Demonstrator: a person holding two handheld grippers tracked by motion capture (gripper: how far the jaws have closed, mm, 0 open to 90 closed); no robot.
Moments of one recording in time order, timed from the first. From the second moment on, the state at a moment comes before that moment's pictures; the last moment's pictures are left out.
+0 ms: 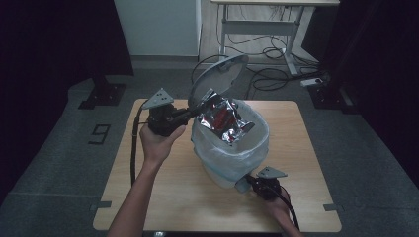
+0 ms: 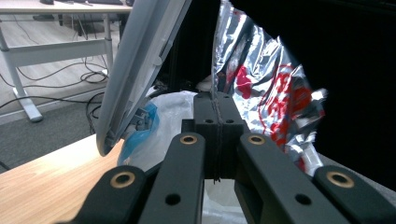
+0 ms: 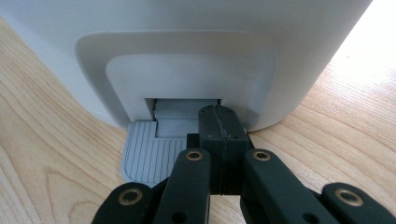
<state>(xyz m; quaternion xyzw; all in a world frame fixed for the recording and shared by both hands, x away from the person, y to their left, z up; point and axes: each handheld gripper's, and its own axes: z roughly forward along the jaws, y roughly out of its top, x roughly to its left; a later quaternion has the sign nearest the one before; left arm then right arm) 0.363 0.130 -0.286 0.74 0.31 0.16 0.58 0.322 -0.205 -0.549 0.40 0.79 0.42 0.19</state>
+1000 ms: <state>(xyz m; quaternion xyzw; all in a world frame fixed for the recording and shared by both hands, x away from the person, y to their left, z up) 0.379 0.094 -0.311 0.77 0.32 0.16 0.53 0.322 -0.205 -0.549 0.40 0.79 0.42 0.19</state>
